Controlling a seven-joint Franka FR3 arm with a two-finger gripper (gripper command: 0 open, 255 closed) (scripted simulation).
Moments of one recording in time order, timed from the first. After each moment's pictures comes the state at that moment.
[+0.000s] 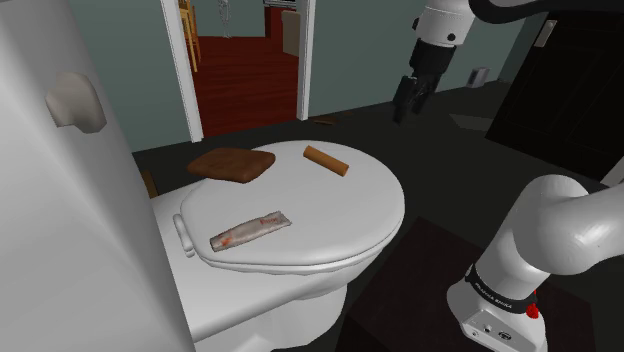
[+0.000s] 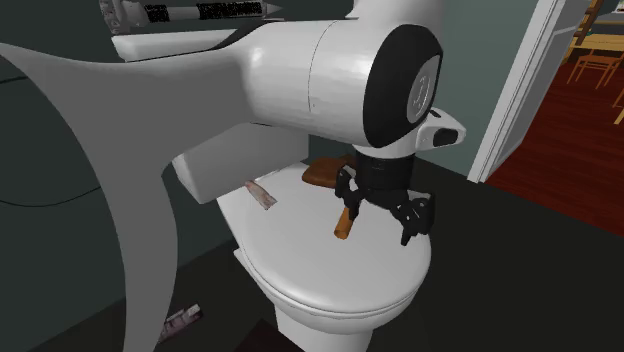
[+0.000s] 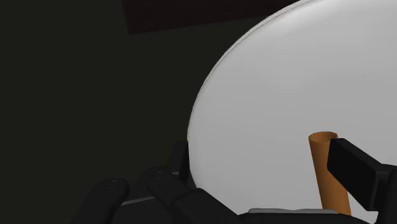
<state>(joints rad) 0.00 -0.81 0.02 -2.40 -0.04 1.69 0.09</state>
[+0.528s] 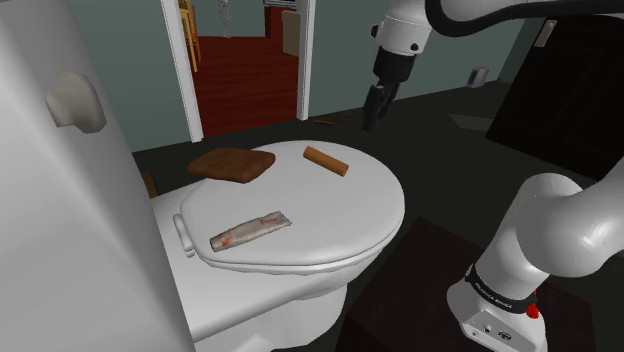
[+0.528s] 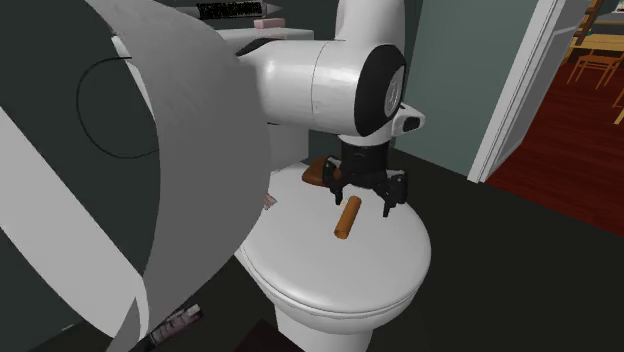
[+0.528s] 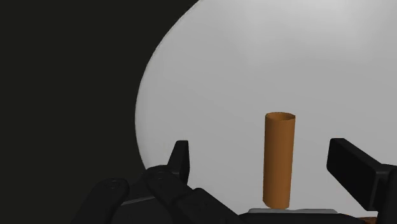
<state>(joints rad) 0.09 -0.64 0.05 -2.34 -0.01 1.82 -0.03</state>
